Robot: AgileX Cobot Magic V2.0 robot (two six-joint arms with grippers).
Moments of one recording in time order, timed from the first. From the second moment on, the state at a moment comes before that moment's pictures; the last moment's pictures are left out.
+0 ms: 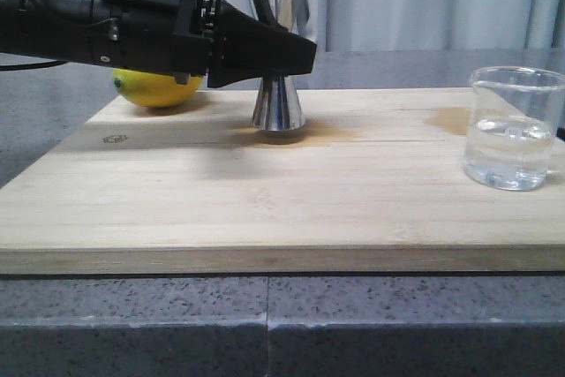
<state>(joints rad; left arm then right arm) -0.39 1.86 -1.05 -1.77 1.15 2.26 0.15 0.65 -0.77 0.33 0.75 -0.34</state>
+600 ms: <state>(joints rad) -0.39 1.86 -1.05 -1.77 1.15 2.26 0.16 0.47 -0.52 0.47 0.56 -0.48</state>
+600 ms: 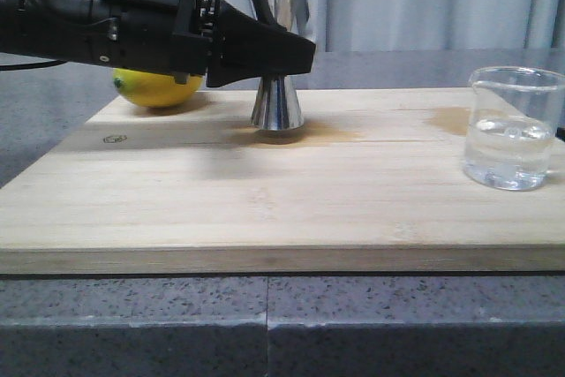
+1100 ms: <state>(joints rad) -0.39 1.86 -1.05 -1.77 1.15 2.26 0.26 0.38 -0.39 0.36 0.40 -0.27</state>
